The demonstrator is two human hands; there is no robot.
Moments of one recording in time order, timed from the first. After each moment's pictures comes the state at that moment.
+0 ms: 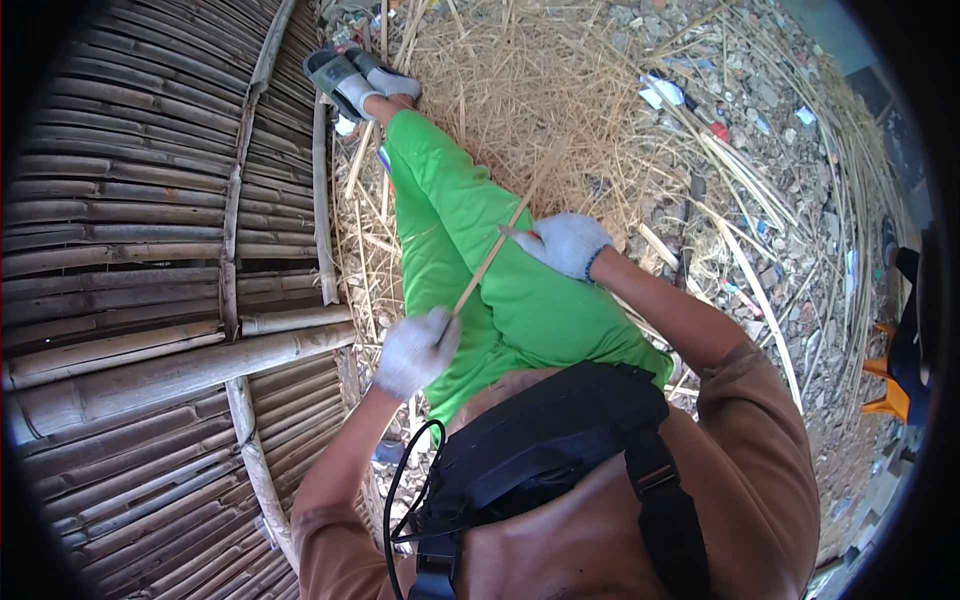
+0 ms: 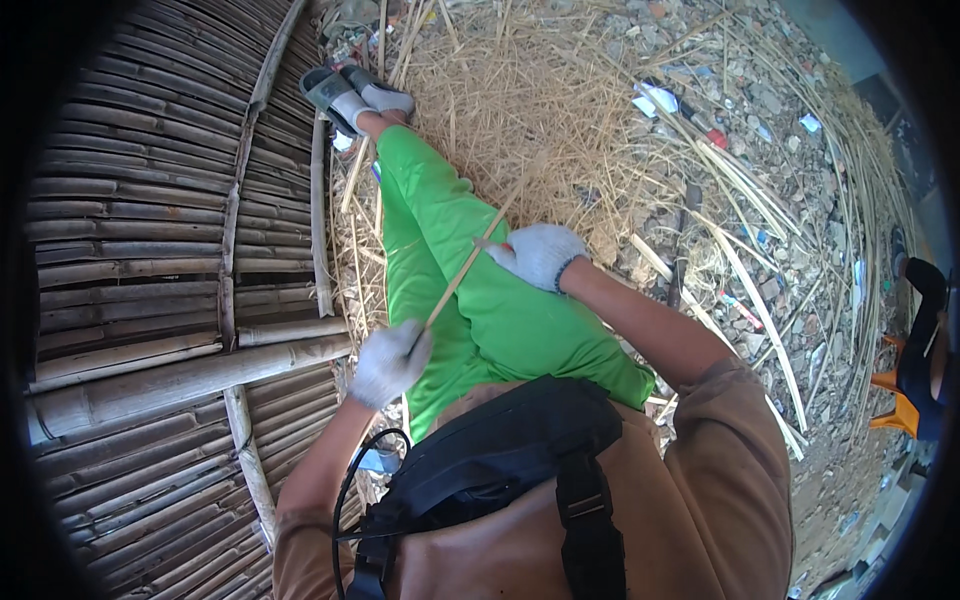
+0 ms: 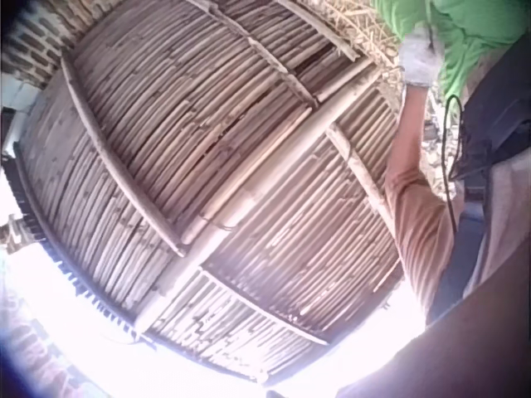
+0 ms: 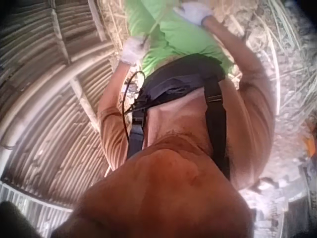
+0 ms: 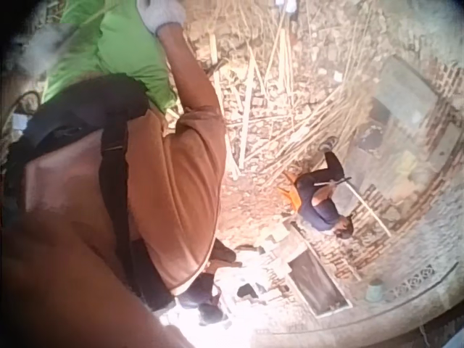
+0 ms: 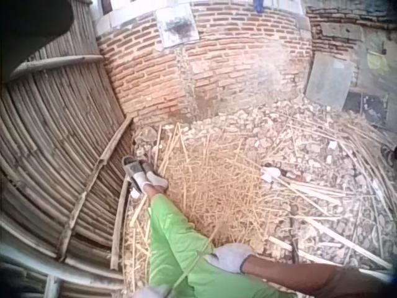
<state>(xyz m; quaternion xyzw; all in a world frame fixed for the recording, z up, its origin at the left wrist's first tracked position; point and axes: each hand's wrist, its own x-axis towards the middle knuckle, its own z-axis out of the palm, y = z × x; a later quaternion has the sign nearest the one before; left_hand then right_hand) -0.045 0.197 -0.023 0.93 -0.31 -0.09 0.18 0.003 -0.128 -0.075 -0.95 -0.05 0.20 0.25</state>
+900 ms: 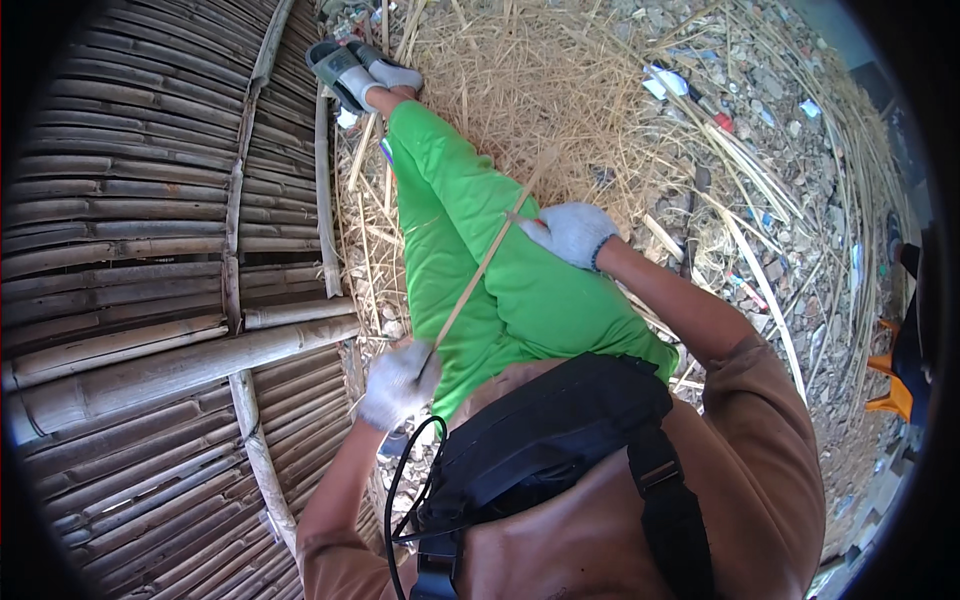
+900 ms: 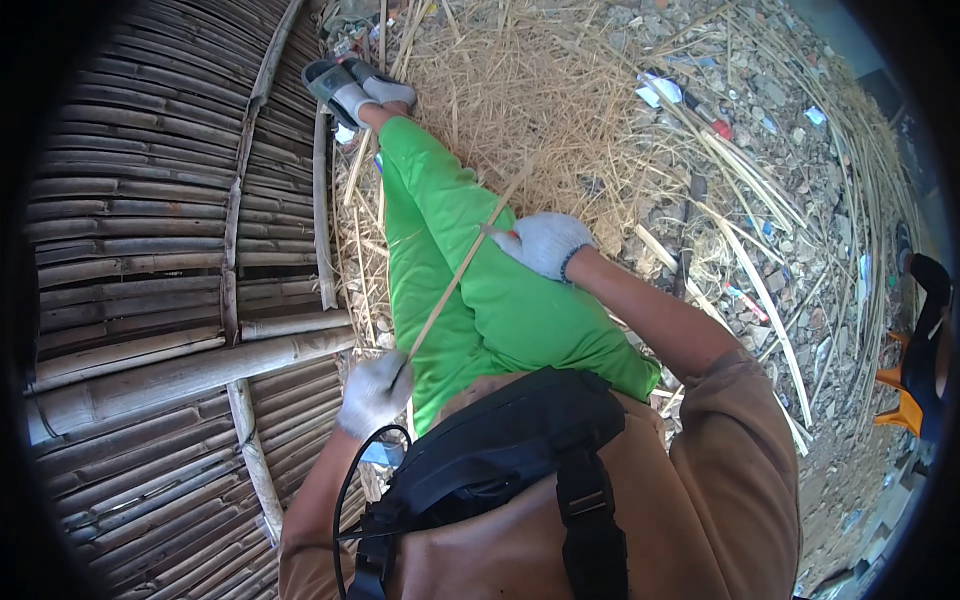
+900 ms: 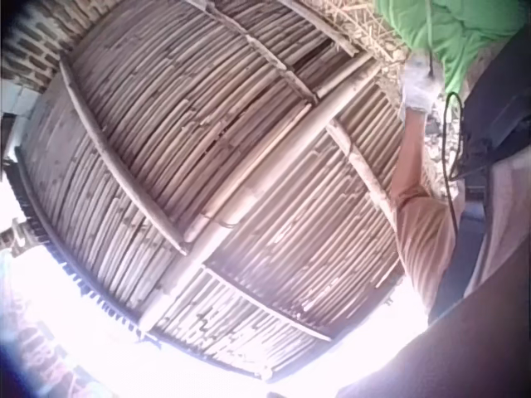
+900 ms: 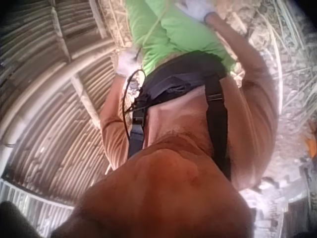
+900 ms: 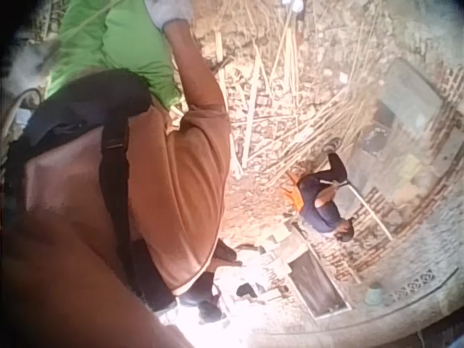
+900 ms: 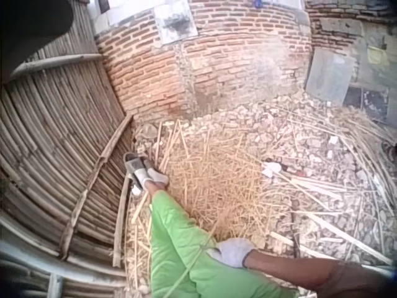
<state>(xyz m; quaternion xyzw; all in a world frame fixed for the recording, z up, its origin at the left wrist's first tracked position) -0.089 0.249 -0.014 0.93 -0.28 -0.13 0.20 0.002 -0.128 -0.076 -0.94 -0.02 0.21 0.26</state>
